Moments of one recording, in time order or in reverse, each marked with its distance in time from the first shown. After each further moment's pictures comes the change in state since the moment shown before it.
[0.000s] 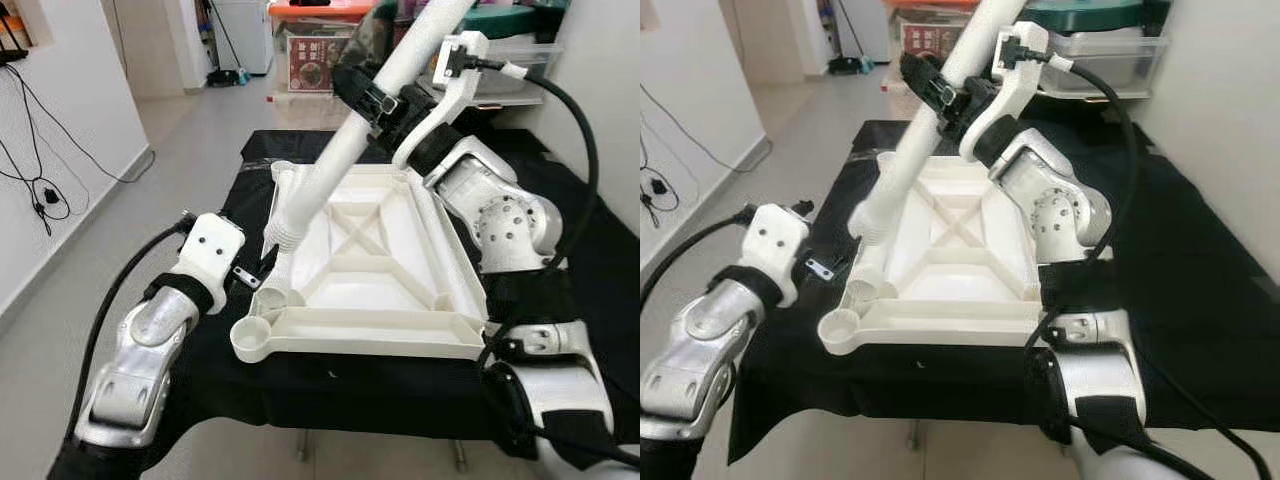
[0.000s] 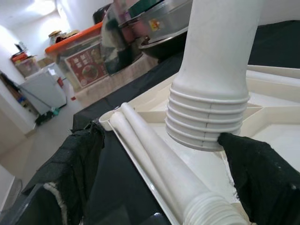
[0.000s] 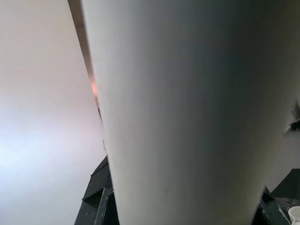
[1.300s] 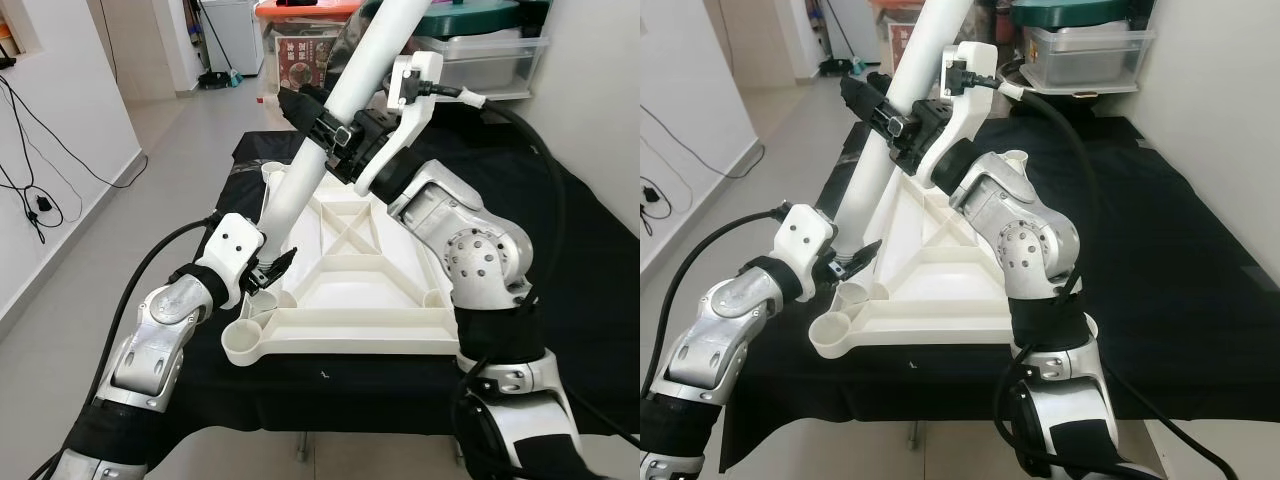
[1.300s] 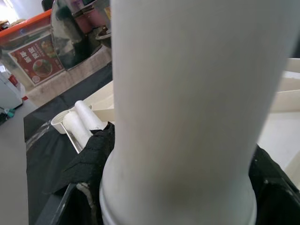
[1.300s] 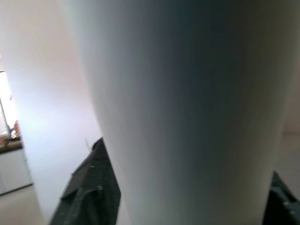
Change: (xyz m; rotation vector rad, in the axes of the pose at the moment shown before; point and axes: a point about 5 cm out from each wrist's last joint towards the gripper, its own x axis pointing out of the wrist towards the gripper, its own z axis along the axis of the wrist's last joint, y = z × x) left arm 0.022 -0.008 -0.020 -0.034 0.040 -0.132; right arm 0.009 0.056 -0.041 -0.004 0.100 0.164
